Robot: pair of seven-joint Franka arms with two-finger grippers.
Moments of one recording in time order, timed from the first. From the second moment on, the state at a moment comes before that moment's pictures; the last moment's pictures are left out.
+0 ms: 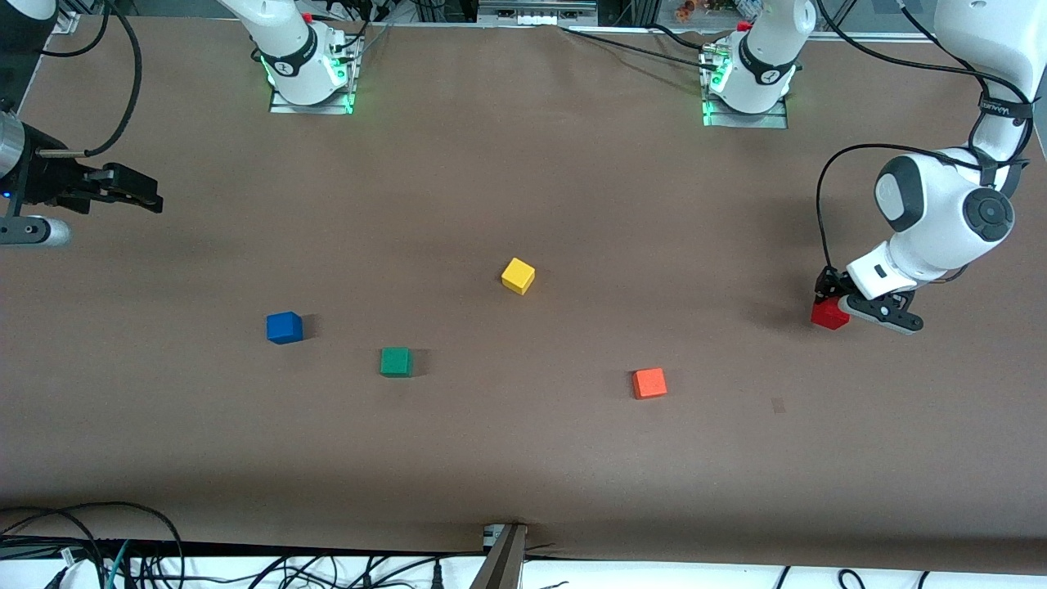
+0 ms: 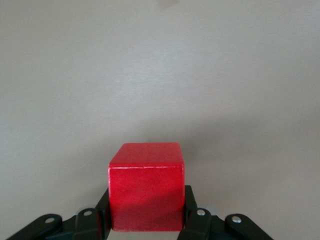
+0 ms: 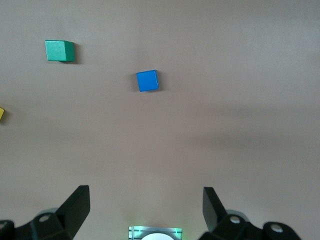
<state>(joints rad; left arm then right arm) 0.21 0.31 -0.07 -2.17 -0.11 2.47 0.60 0.01 0.17 0.03 -1.38 -0.01 1.40 0.01</state>
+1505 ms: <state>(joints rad) 0.19 0.57 -0.24 -1.82 -1.25 1.77 1.91 0.16 0.44 0.04 -1.42 0.70 1.57 0.01</state>
